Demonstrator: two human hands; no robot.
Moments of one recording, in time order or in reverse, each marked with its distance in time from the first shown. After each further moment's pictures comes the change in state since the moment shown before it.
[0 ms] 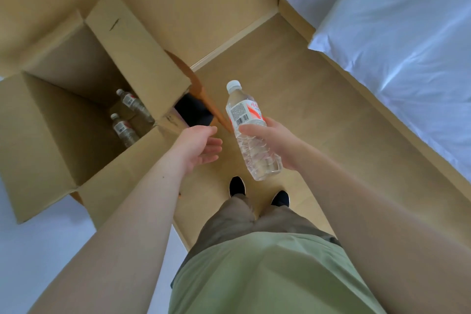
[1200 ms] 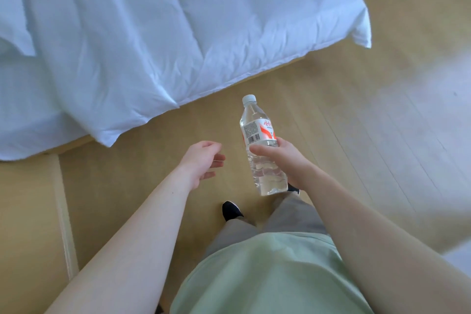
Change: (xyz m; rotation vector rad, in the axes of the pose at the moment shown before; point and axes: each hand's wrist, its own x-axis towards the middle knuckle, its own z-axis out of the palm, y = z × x) left_hand -0.021 0.061 0.340 1.144 -0.865 0.310; right_hand -0.152 0.137 -0.139 0.977 1.068 -0.225
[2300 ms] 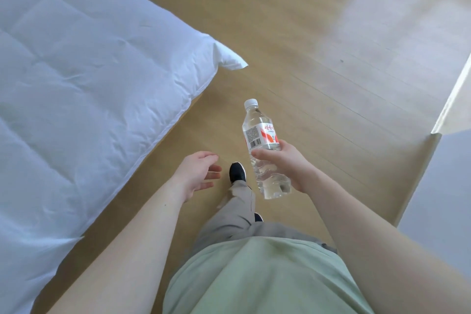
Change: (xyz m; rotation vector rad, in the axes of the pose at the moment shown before) left_hand 0.094 0.259 0.383 0.452 -0.318 0.065; right_hand 0.024 -0.075 -0.415 0.362 0.357 -0.064
